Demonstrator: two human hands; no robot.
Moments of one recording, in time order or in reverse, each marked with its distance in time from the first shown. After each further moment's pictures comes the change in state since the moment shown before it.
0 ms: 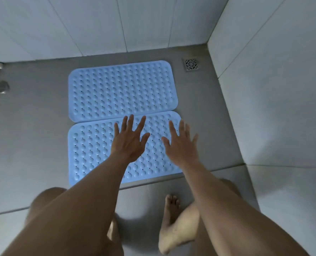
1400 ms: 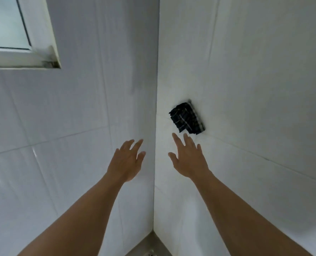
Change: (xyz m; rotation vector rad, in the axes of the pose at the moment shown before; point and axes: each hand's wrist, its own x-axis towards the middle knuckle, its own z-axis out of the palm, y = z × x) left_hand 0.158 0.266 -0.815 -0.068 0.550 0.660; right_hand -0.029 0.005 -0.836 0.008 0.844 0.259
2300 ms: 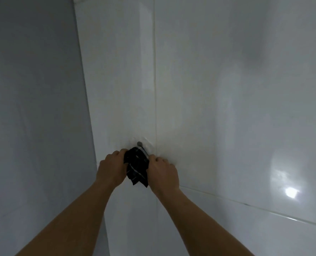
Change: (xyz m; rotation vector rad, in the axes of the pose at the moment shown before) left_hand 0.292 0.078 0.067 -0.110 0.093 0.365; right_hand 0.165 0.073 0.002 -0.186 0.394 0.283
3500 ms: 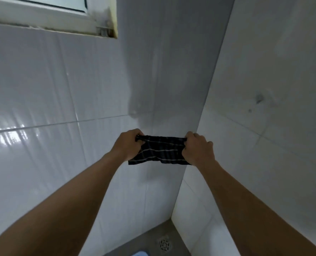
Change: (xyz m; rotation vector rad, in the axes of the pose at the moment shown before) left_hand -0.323 -0.120 -0.139 -0.273 0.035 -0.674; right_hand -0.134 -0.173 -0.002 0.203 -0.475 -0.330
